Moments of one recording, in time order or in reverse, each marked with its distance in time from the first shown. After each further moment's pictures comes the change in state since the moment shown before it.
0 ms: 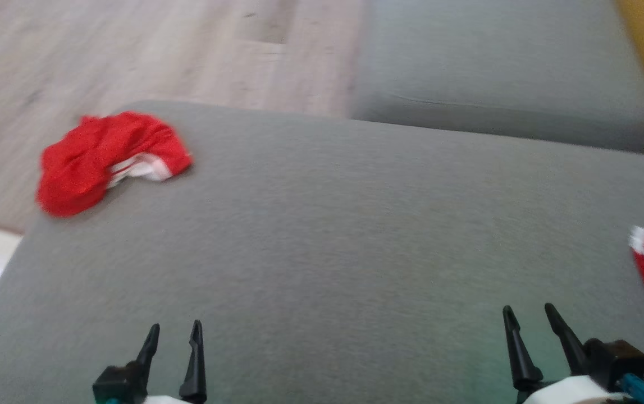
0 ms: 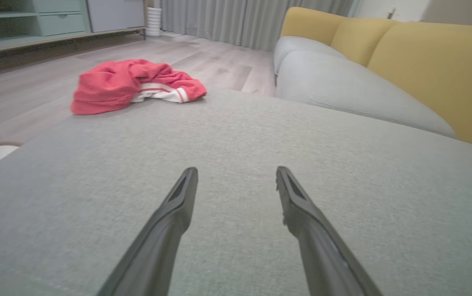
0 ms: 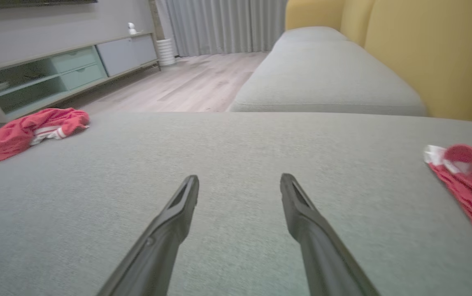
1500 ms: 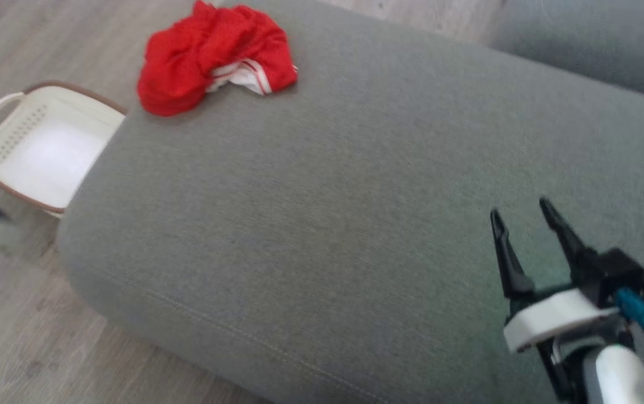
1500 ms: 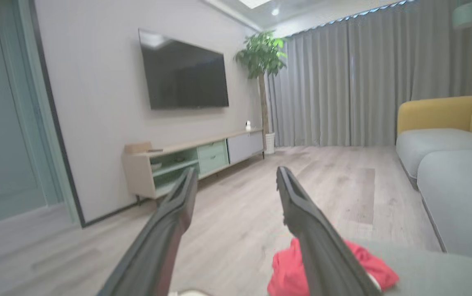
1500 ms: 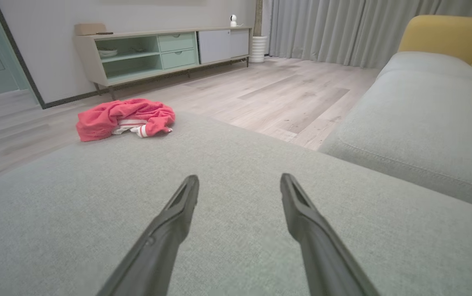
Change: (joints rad) left arm -0.287 0.325 0.433 -0.339 0.064 -0.014 0.131; right arm -0.190 -0.001 0.035 -0.197 -0.153 0.000 0.122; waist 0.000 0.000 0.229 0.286
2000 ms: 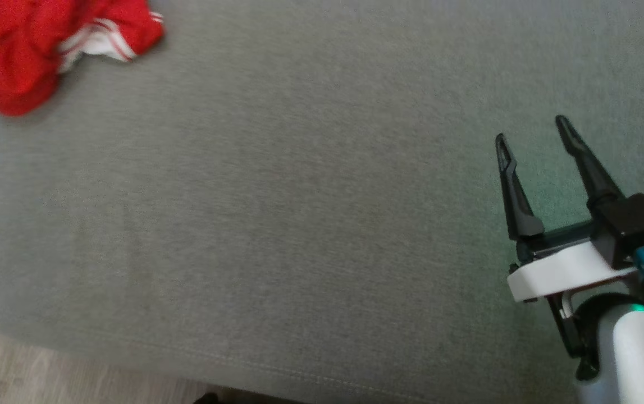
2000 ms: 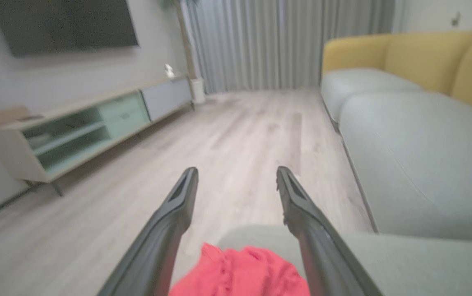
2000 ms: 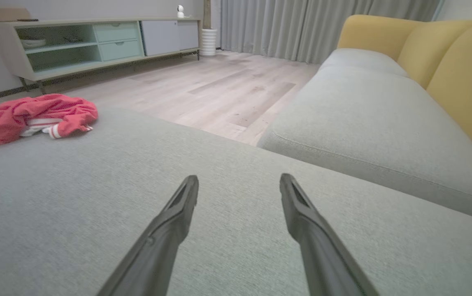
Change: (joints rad) left arm -0.655 -0.065 -0.128 0.491 -0.053 -0.218 0.221; right arm -0.125 -0.003 0.032 -0.208 -0.099 0.000 0.118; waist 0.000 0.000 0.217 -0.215
